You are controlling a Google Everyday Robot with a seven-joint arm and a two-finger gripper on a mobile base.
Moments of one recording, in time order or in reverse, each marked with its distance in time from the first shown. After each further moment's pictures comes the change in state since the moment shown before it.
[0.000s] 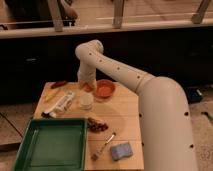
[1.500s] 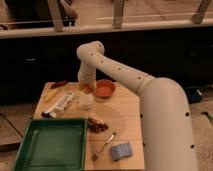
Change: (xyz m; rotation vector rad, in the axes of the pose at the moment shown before) arm -0.007 0.000 0.004 0.029 -0.036 -0.053
